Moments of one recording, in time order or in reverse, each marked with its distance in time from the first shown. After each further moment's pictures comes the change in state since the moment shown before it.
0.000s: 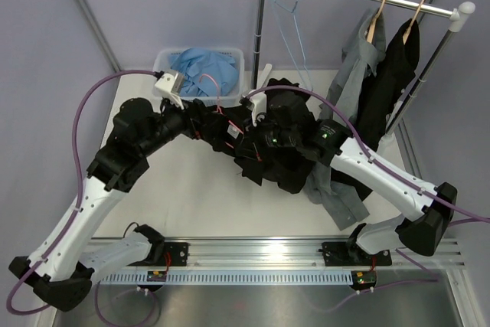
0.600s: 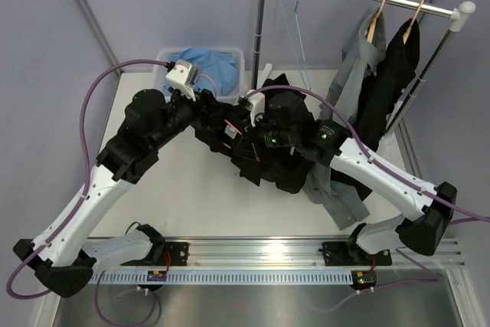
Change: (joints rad) left arm -0.096 0.111 0.093 0.020 -0.156 0.096; right arm 0.011 0.000 0.000 0.025 -0.023 0.000
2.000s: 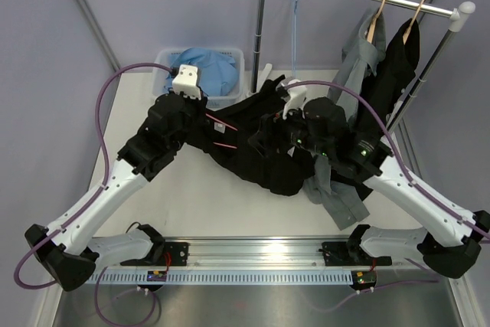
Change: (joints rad) left arm -0.018 0.047 -0.128 0.103 -0.400 0.100; right arm 0.006 -0.188 -0.036 -0.018 0.332 0.050
